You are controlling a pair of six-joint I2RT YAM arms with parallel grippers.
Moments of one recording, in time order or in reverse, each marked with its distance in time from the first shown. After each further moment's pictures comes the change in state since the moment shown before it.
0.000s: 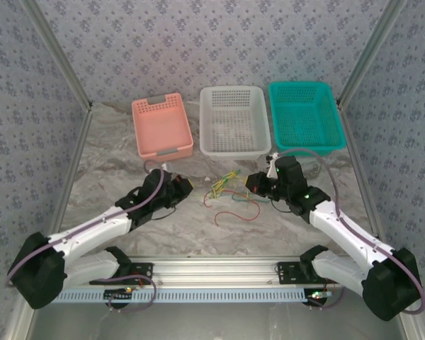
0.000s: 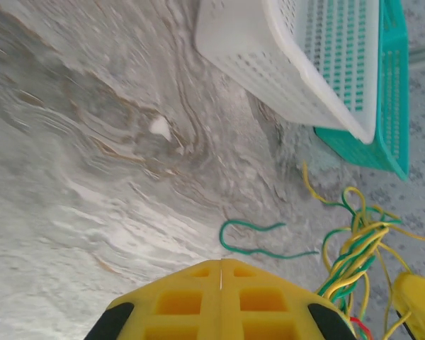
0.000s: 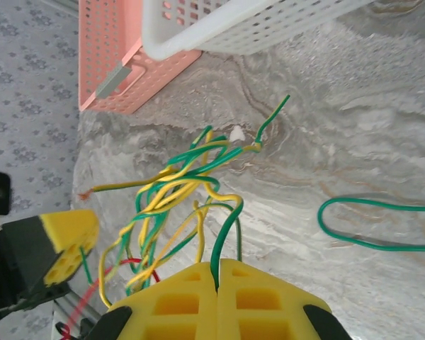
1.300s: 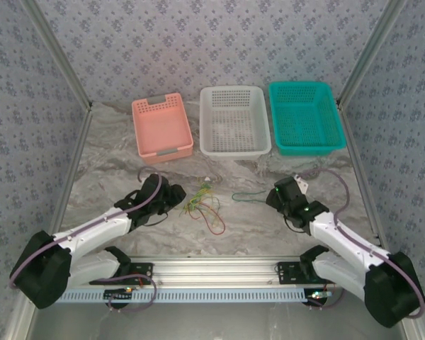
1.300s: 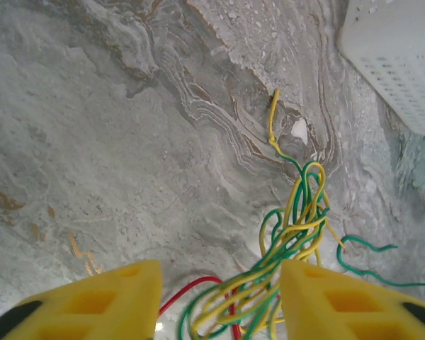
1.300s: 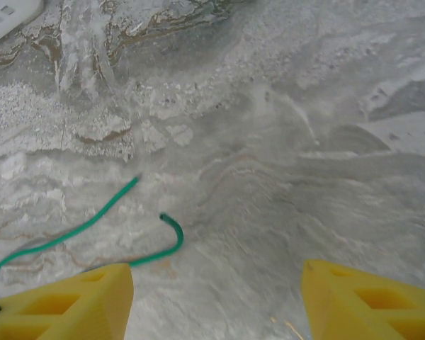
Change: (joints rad) left arm 0.062 0.045 -0.076 -0.094 -0.024 0.040; right arm -0.003 -0.029 -0.214 -0.148 0.577 0.064
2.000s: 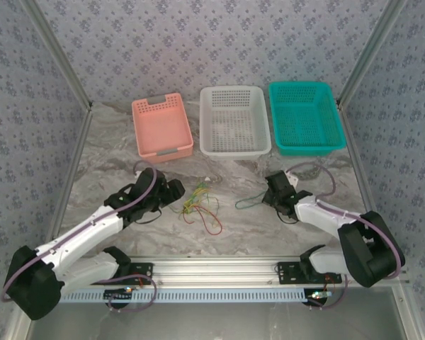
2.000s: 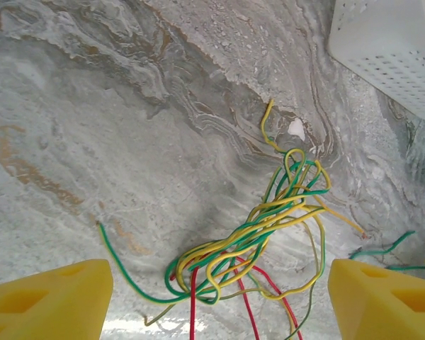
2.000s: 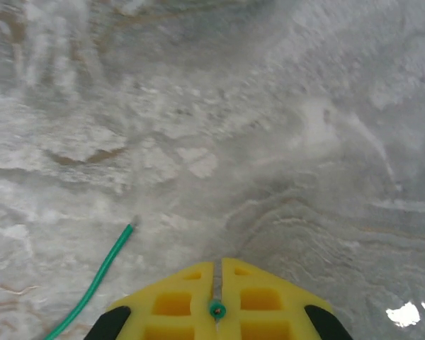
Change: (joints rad) left arm 0.000 -0.106 0.156 -0.320 -0.057 0.126; right arm -0.003 0.286 0.063 0.161 0.008 -0.049
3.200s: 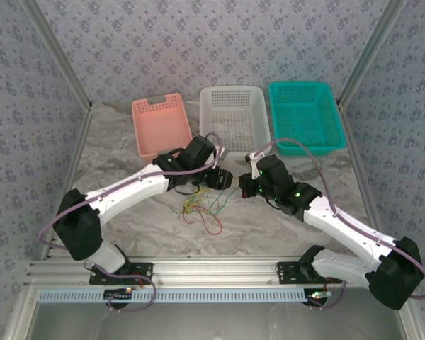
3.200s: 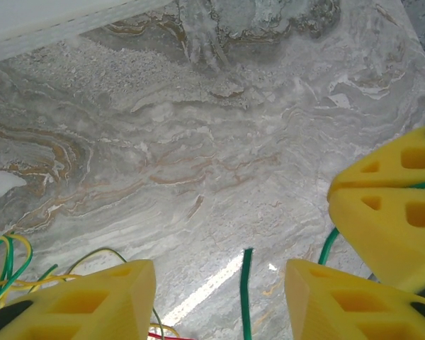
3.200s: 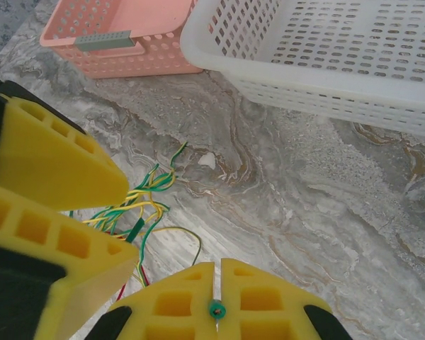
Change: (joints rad) left arm -0.199 0.551 0.601 -0.047 0.283 0.544; right arm 0.232 -0.205 0.285 -0.105 -0.255 -0.446
